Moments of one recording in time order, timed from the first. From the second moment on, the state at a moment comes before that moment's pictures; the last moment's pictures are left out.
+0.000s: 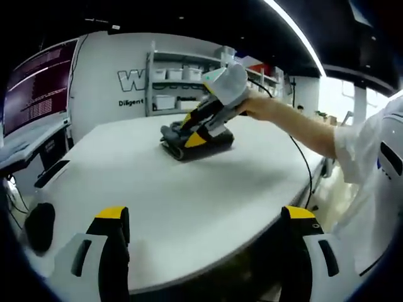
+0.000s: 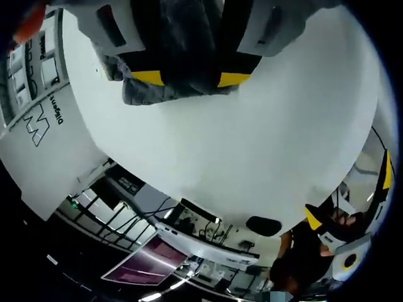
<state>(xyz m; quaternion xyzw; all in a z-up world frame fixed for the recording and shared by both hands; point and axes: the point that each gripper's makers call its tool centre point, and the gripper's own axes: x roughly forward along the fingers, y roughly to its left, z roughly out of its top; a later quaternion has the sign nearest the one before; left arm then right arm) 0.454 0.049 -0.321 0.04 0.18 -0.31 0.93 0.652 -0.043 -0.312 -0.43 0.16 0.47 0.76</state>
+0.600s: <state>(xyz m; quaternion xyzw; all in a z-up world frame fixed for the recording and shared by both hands) 0.456 0.047 -0.324 0.04 0.18 -0.31 0.93 0.650 -0.058 -0.277 -0.40 0.11 0.45 0.79</state>
